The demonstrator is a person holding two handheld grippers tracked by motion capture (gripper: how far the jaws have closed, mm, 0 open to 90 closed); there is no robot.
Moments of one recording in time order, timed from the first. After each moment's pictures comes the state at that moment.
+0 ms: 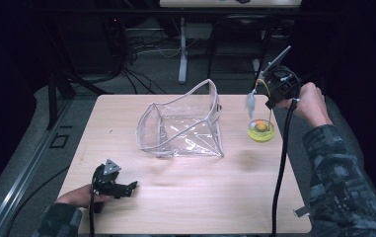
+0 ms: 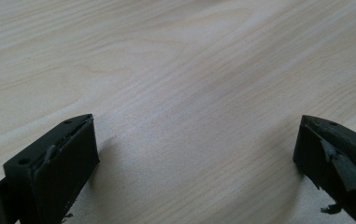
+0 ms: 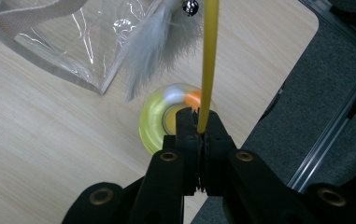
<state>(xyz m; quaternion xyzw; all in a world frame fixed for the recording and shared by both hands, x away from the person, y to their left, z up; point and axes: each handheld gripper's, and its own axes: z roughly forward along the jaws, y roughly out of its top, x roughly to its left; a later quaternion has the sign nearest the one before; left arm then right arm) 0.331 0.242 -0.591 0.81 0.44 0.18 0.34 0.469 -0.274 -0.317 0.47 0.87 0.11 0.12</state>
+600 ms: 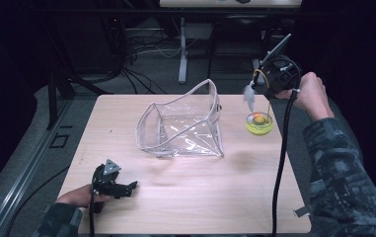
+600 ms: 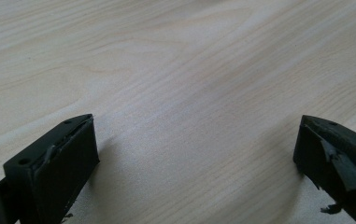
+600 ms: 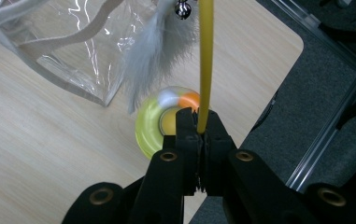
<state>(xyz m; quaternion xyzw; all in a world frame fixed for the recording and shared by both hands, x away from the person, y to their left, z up) 0.331 0.242 -0.591 0.81 0.44 0.18 0.34 0.471 -0.264 -0.290 0.46 0.87 0.12 0.14</state>
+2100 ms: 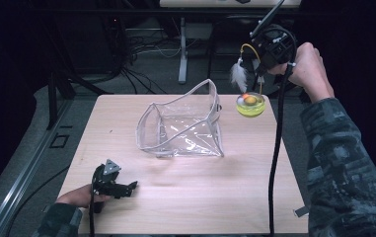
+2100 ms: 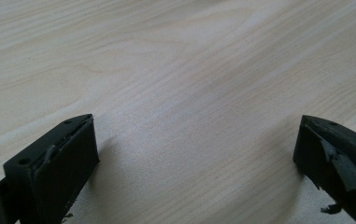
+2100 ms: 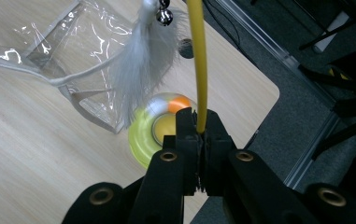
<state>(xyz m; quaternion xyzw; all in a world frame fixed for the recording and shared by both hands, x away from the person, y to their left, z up) 0.331 0.242 -0.591 0.81 0.44 0.18 0.34 0.471 -0.225 -0.219 0.42 0.88 0.15 0.18</state>
